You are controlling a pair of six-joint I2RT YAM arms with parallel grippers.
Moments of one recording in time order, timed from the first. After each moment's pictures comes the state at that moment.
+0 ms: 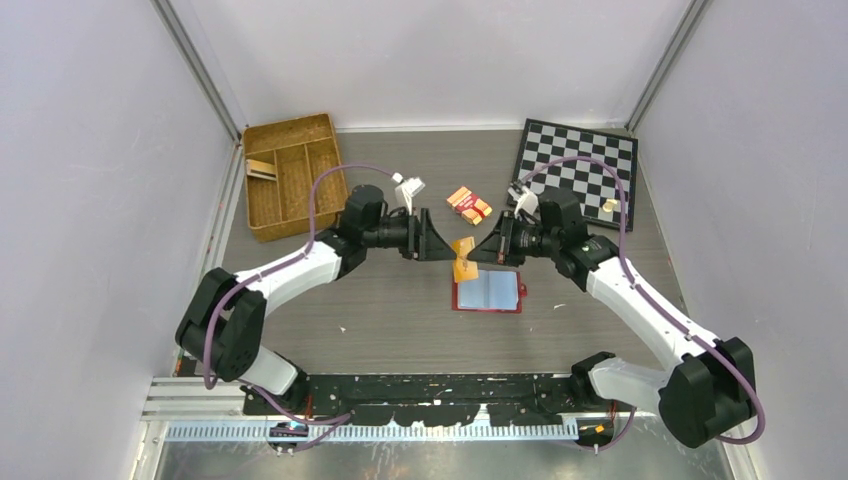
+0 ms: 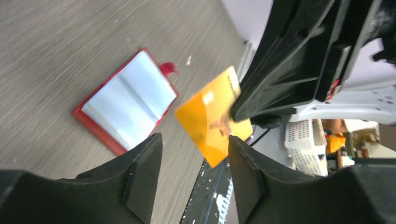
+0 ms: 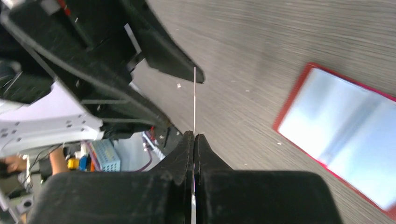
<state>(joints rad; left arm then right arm) -0.56 1.49 0.87 0.28 0.80 -0.67 0.40 1.13 0.83 -0.27 -0.64 0.67</state>
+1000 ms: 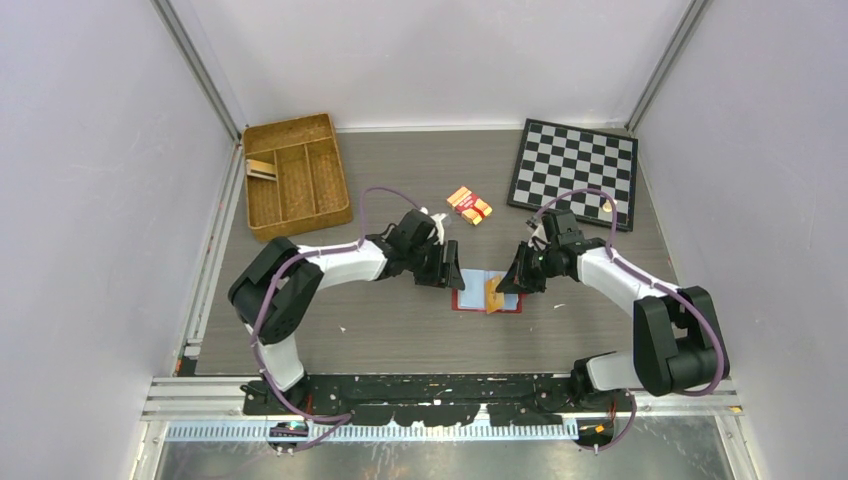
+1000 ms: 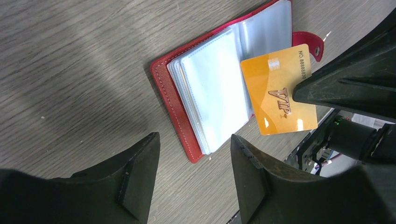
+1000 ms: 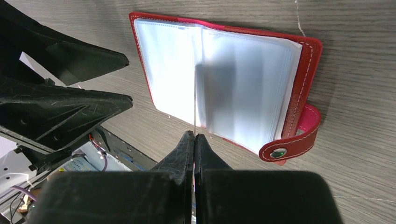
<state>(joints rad) -0.76 1.78 1.00 -0.06 0.35 -0.63 0.21 1.36 0.68 -0.44 -0.54 0.53</state>
